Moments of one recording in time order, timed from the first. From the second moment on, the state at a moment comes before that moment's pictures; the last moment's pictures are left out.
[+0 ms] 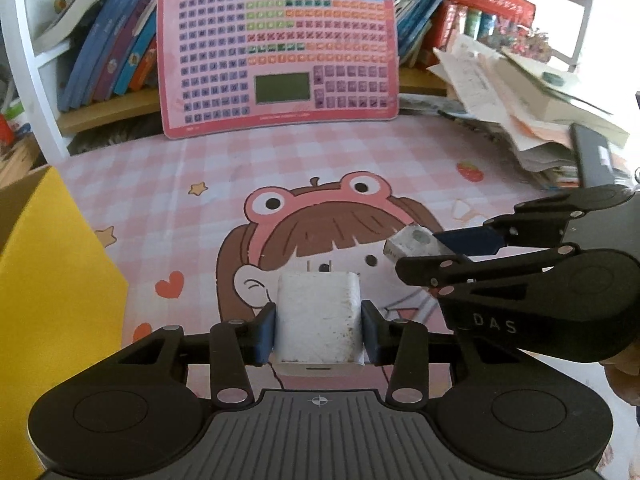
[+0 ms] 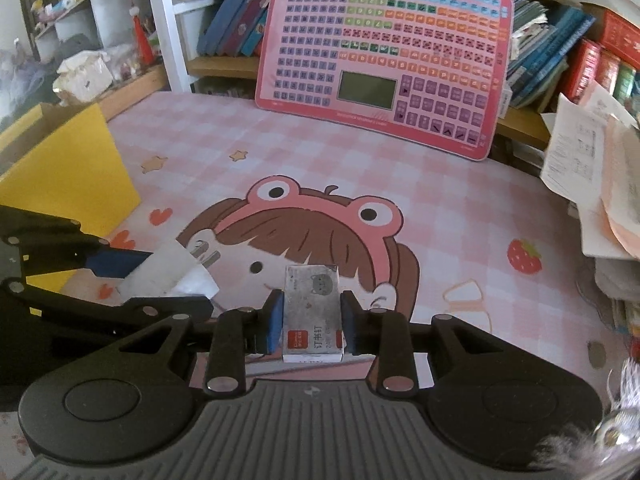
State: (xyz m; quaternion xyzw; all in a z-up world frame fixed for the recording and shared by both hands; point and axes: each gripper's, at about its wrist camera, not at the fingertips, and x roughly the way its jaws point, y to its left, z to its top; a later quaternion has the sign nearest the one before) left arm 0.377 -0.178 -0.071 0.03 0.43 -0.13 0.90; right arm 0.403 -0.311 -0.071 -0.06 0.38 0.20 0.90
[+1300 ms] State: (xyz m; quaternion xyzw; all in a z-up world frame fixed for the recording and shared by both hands) left arm 0.180 -0.077 -0.016 0.00 0.40 -0.27 0.88; right arm 0.149 -0.265 -0.016 0.01 0.39 0.07 0.92
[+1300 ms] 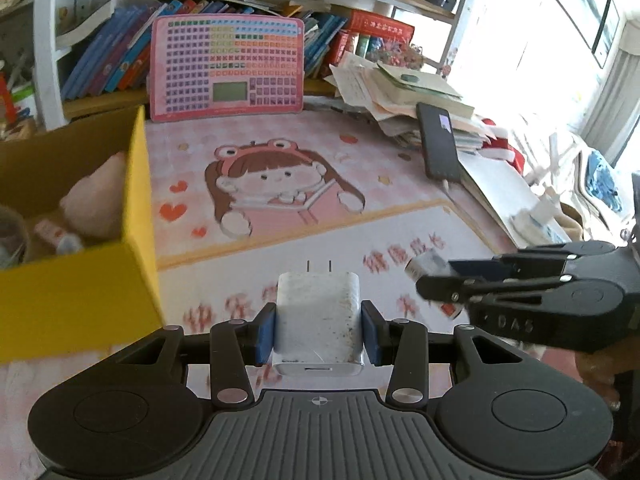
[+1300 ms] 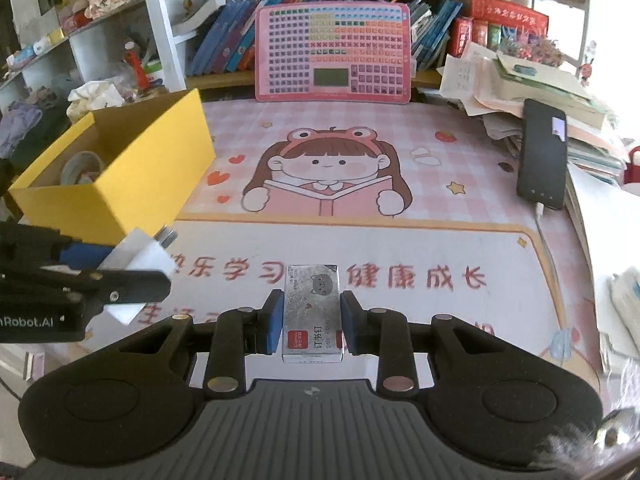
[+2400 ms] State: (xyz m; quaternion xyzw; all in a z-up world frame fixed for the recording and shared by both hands) left arm 0.081 0.067 -0.012 -0.02 0.40 -0.22 0.89; right arm 0.051 -0.108 -0.010 -0.02 0.39 0.14 0.91
